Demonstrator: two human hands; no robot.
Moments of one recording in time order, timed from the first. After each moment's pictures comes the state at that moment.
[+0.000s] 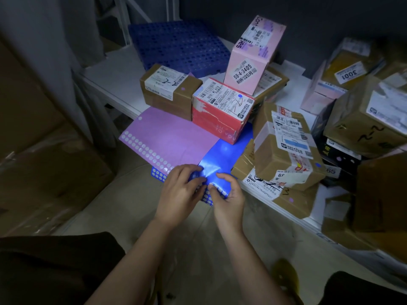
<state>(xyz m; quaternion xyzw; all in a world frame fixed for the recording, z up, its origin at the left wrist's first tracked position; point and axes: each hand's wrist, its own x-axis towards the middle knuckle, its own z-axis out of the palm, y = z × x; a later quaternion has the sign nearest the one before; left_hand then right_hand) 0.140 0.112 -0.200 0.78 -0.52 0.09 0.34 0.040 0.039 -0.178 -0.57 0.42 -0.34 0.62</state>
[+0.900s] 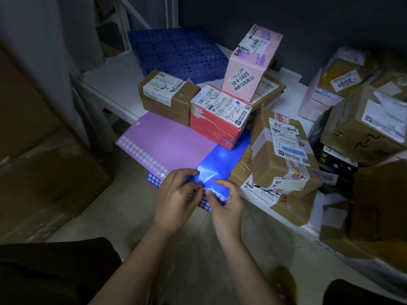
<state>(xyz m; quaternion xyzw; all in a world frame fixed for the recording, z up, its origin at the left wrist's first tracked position) 0.138 0.109 -0.195 0.79 -0.47 0.07 0.39 0.040 0.036 -0.186 -0.58 0.42 -0.35 0.60</state>
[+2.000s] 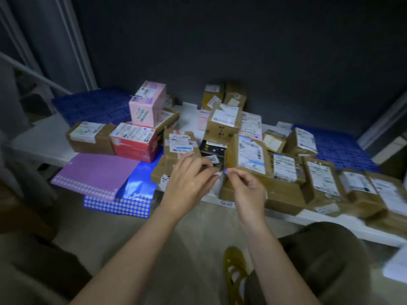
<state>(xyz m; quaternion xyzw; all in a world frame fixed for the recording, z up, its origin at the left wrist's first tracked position) -0.029 0.044 -0.038 0.56 -0.68 0.24 0.40 -0.166 0.007 -0.019 -0.51 0.44 -0.53 0.52</state>
